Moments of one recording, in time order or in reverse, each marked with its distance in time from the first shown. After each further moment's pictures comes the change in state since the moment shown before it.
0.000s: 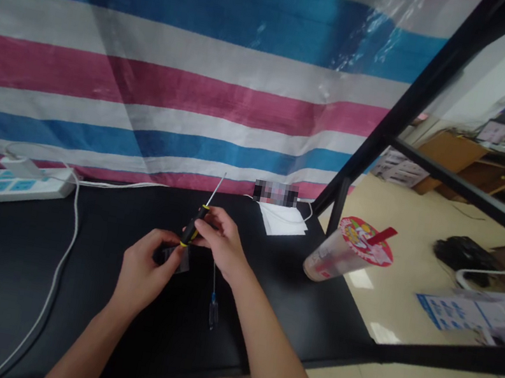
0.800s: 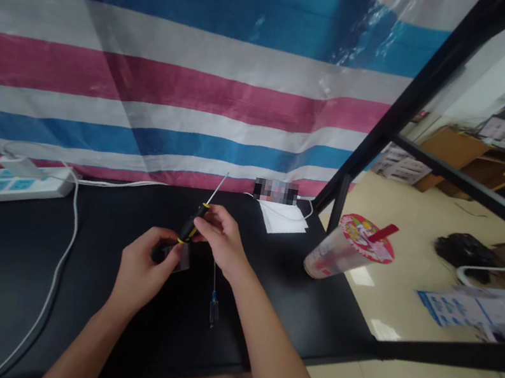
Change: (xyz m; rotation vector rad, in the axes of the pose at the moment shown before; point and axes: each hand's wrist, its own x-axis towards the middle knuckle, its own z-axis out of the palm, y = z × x) left_hand 0.002 0.005 -0.003 -0.029 0.015 -0.028; right_hand 0.000 0.000 0.000 -0.064 0.039 -0.023
